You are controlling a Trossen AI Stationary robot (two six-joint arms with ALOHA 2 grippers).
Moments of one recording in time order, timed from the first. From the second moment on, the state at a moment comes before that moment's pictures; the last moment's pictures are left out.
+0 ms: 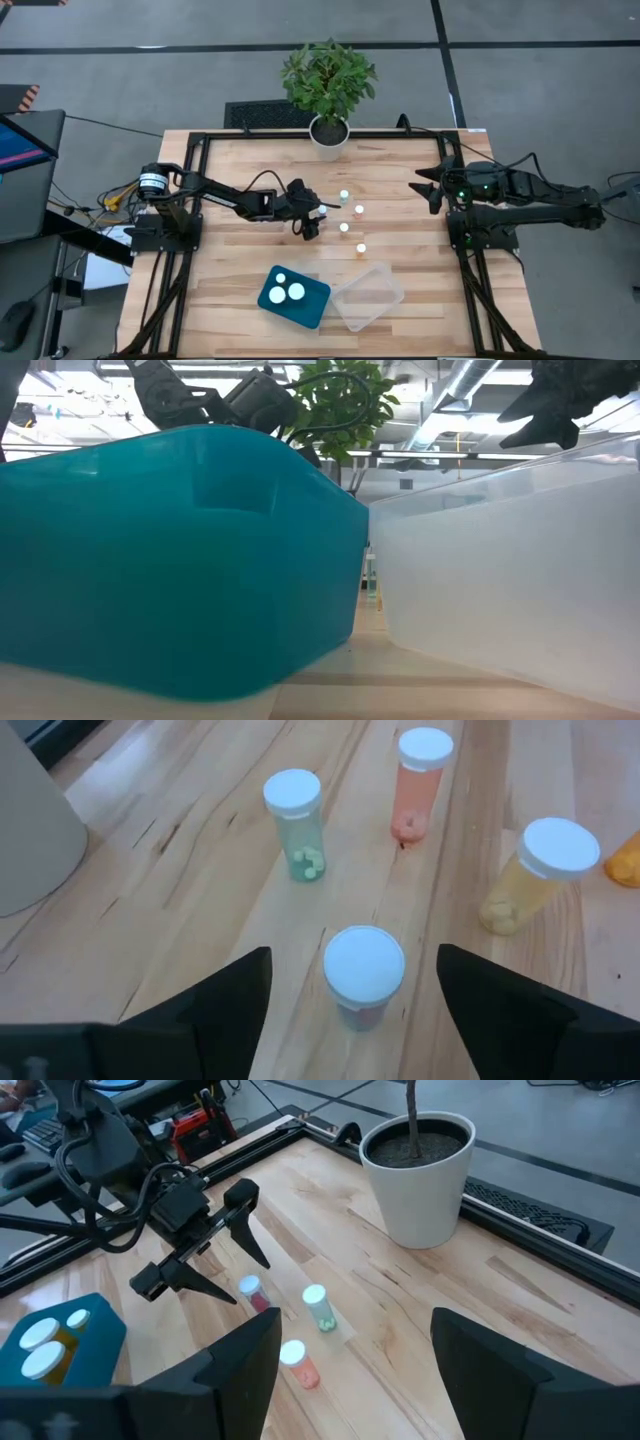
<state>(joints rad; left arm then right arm) 0.05 1.77 0.85 0.25 -0.25 -0.12 -0.10 0.44 0.63 -0.60 0.31 0.43</state>
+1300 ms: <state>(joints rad) 0.05 1.83 0.89 0.27 -0.29 -0.19 -0.11 0.44 0.63 -0.60 0.31 0.42</state>
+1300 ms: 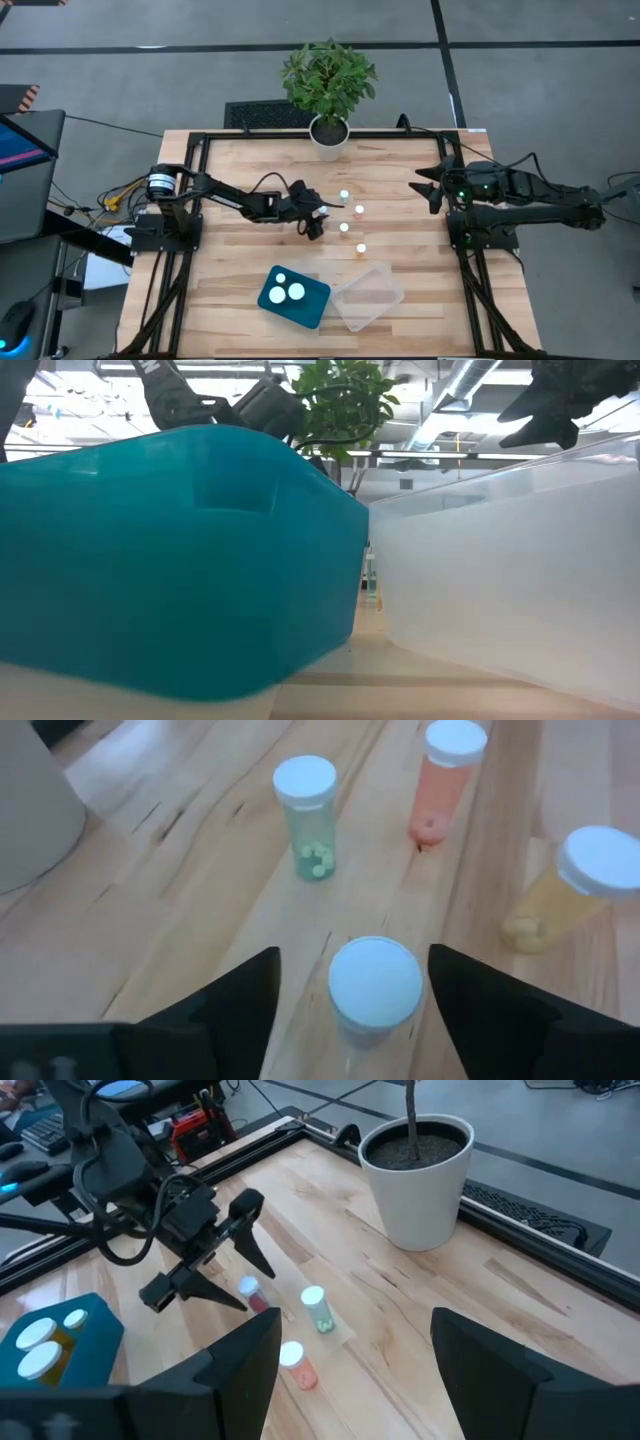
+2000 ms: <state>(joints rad) 0.04 1.81 0.97 0.13 -0.30 -0.18 -0.11 0.44 0.63 -0.60 0.31 0.42</state>
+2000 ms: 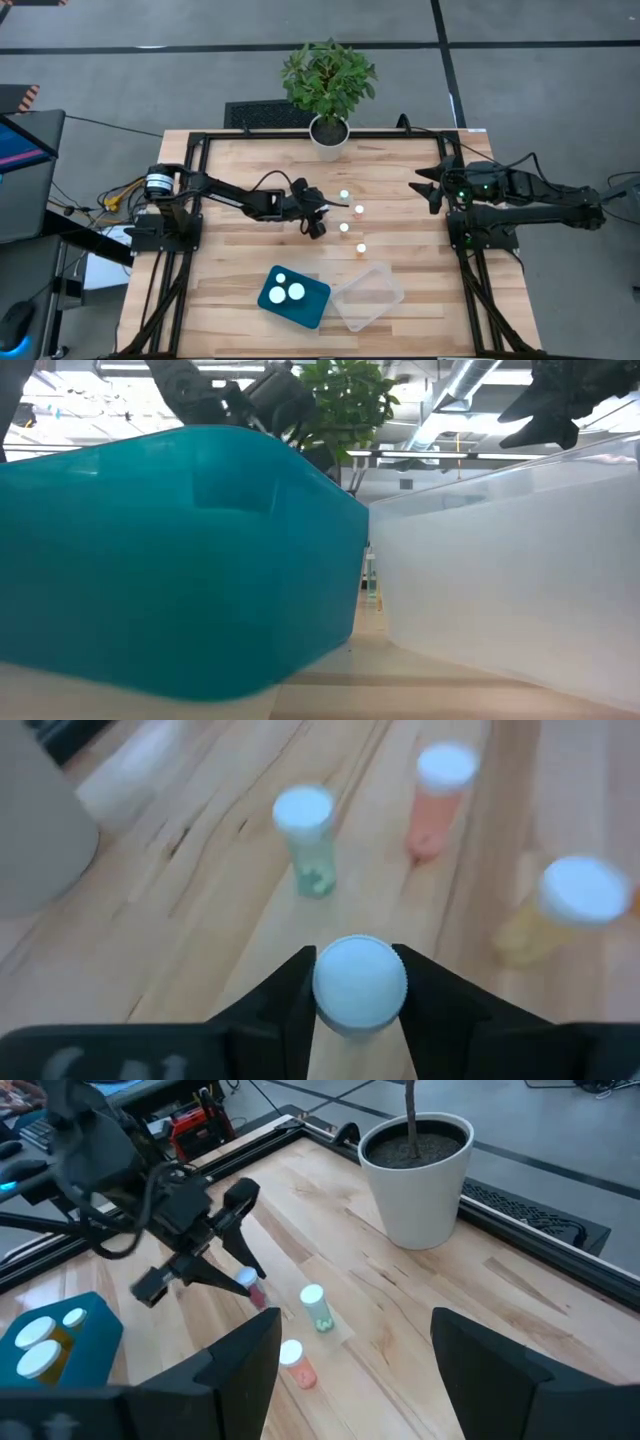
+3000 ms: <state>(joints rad) -0.55 1.63 1.01 0.10 -0.52 -0.49 -0.11 0.44 0.63 -0.64 0.31 0.41</state>
